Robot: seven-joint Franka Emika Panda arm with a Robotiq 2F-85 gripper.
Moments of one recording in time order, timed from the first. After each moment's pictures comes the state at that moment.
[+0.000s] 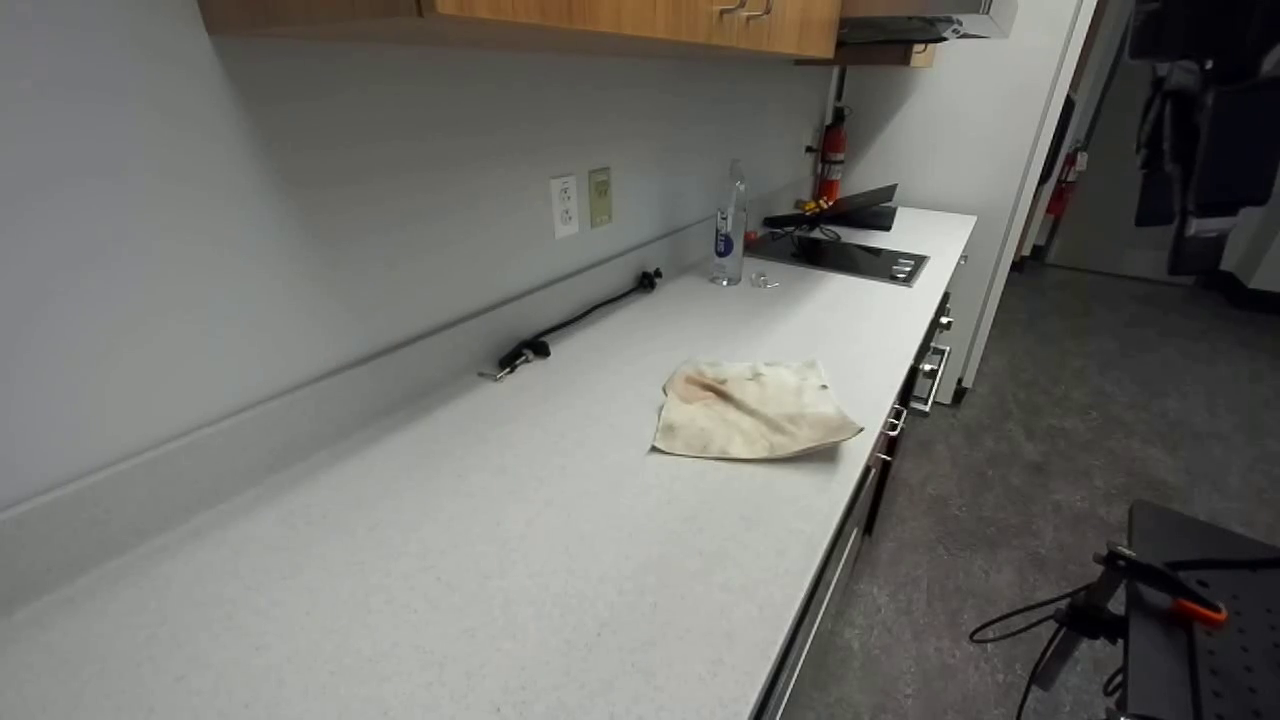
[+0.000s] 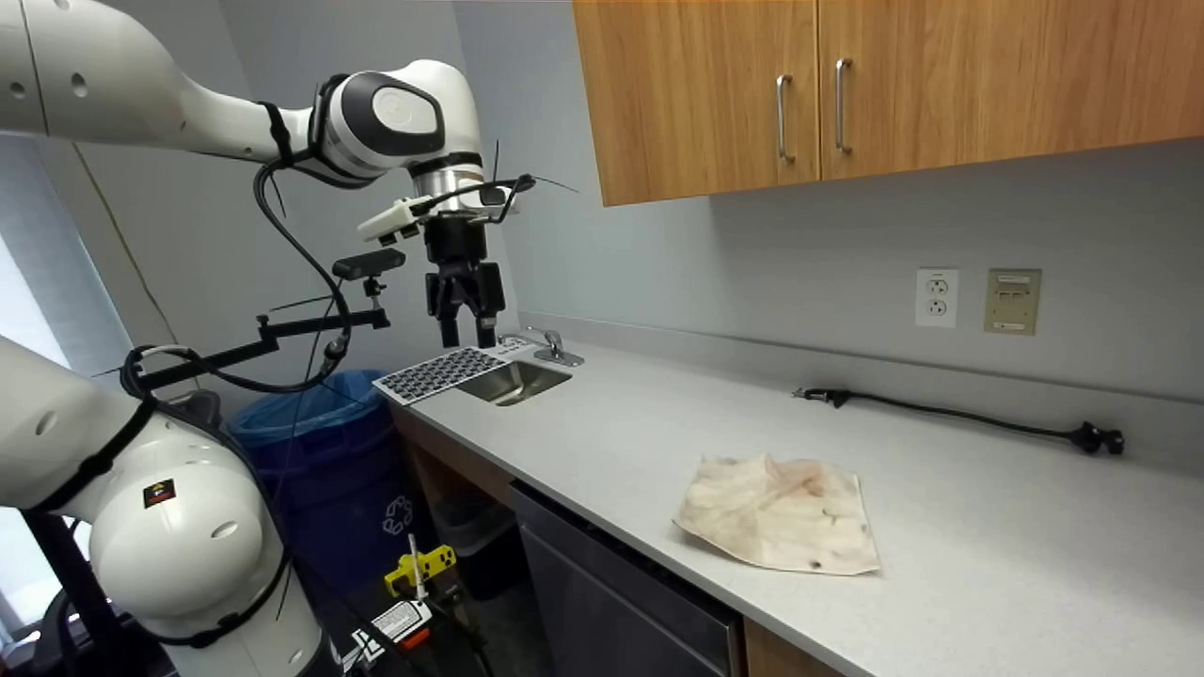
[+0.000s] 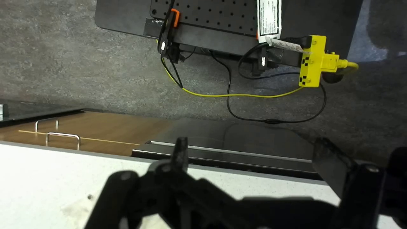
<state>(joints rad) 0.11 -0.58 0.14 -2.34 -0.03 1.57 0.04</state>
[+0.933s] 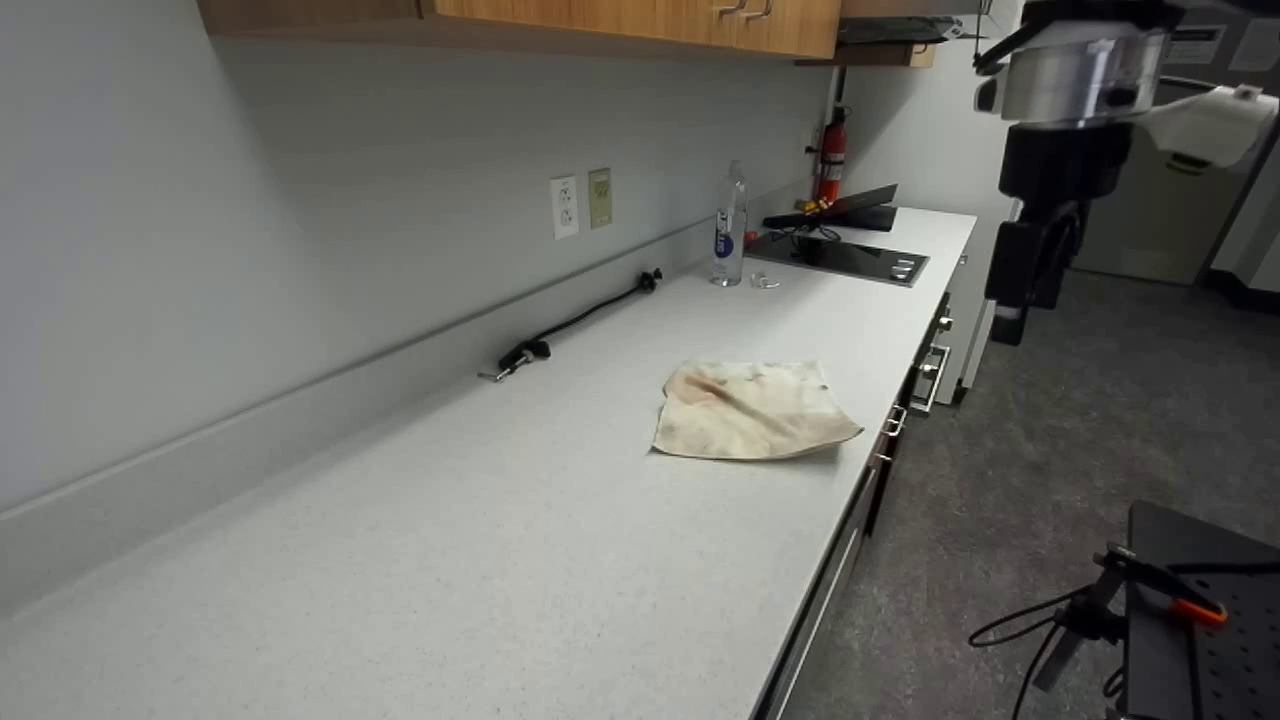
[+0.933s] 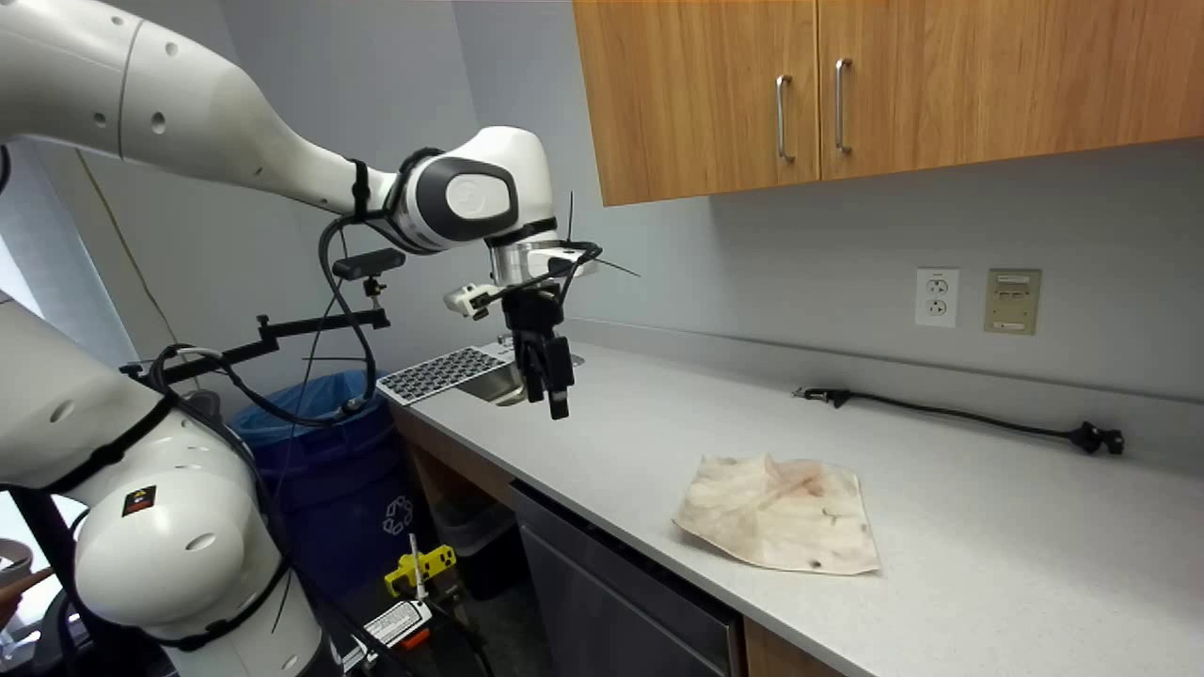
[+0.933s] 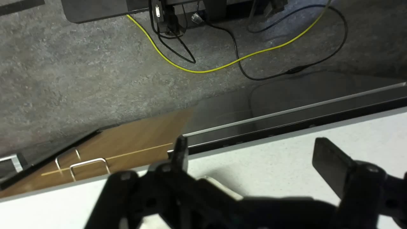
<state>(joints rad) -0.02 -0.44 0.05 -2.50 -0.07 1.96 0.22</state>
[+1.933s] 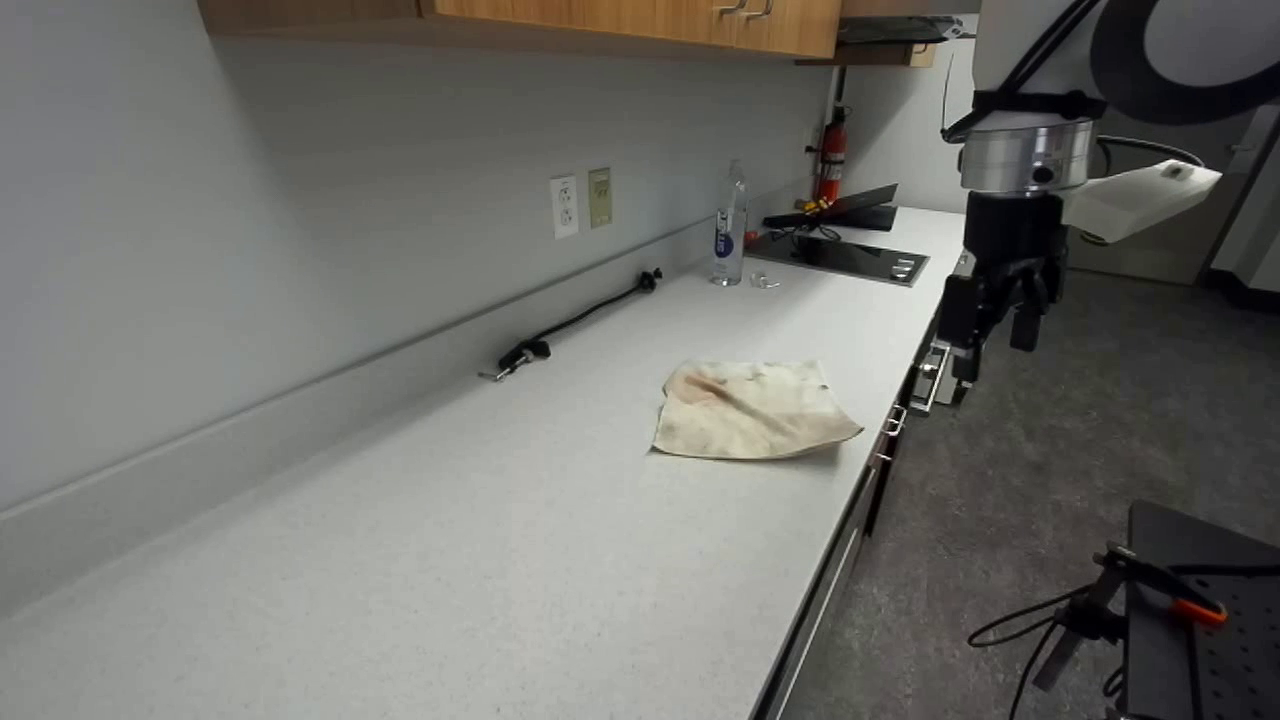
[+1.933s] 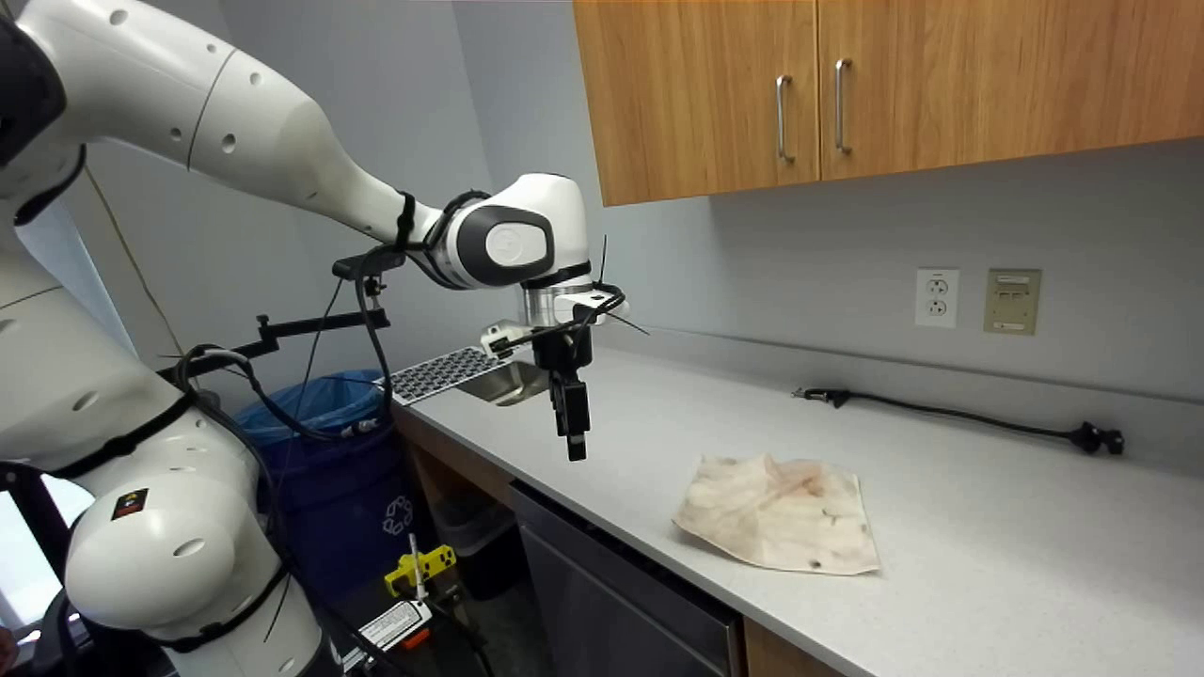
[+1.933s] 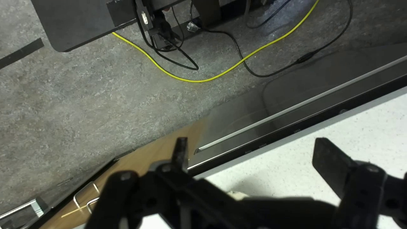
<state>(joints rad) -0.07 -0.31 0.05 -2.52 -0.06 2.07 0.38</state>
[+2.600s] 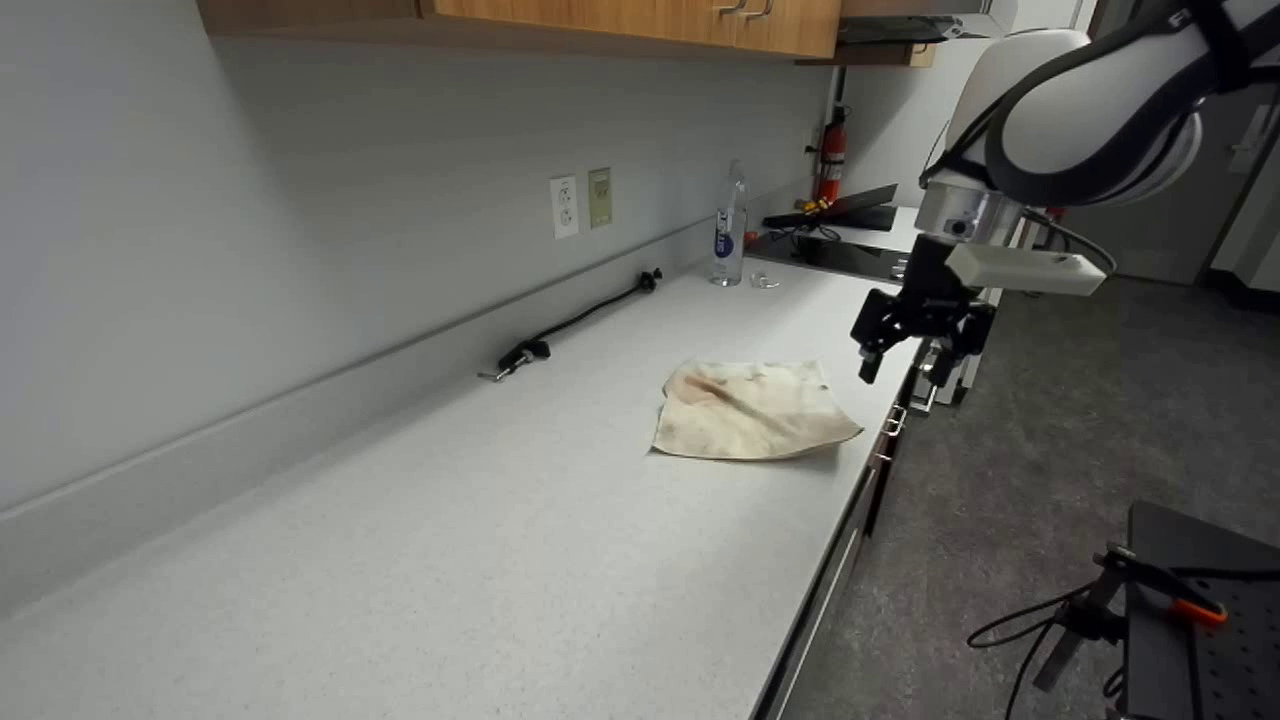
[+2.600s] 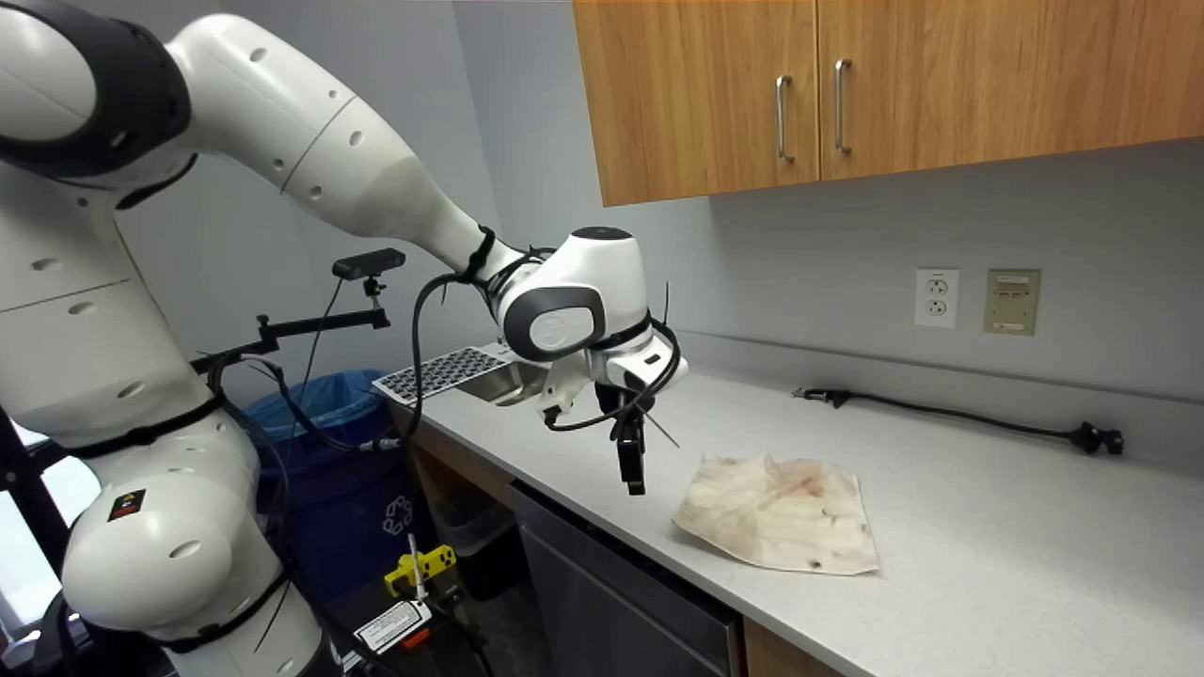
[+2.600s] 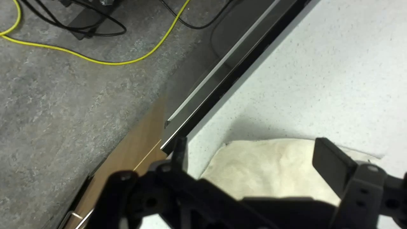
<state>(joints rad) -0.09 -0.08 -0.06 -2.52 0.20 2.50 0.41</state>
